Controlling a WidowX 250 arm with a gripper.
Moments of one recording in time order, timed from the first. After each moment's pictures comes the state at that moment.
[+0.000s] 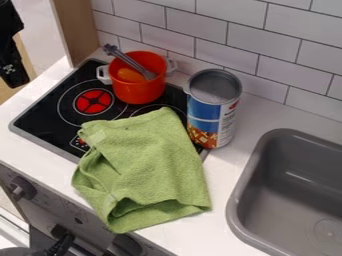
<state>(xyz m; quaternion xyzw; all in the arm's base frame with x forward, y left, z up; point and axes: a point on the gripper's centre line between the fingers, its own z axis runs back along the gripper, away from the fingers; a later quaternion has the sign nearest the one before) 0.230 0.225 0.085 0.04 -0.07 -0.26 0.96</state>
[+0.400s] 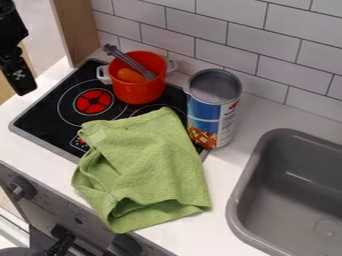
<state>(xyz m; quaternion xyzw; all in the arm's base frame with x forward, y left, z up) 0.231 0.213 0.073 0.00 -0.08 -0.18 0.98</state>
